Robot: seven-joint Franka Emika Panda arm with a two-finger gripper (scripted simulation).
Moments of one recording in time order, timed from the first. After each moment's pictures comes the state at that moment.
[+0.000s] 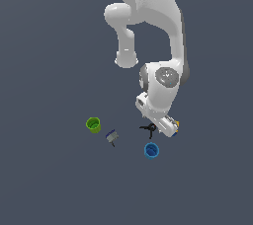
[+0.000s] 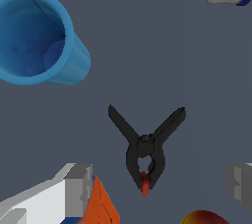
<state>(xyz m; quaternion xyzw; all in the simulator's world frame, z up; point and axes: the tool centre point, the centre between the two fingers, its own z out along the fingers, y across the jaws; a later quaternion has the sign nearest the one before) 0.023 0.118 0.074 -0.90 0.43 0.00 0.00</state>
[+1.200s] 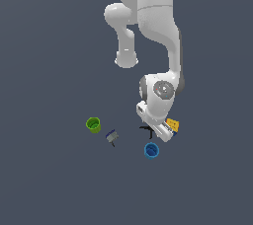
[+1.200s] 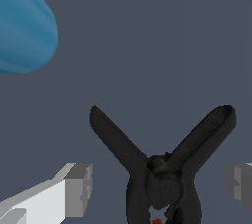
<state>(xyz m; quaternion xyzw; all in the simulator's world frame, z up) 0.020 0.121 0.016 -0.90 0.45 0.00 0.00</state>
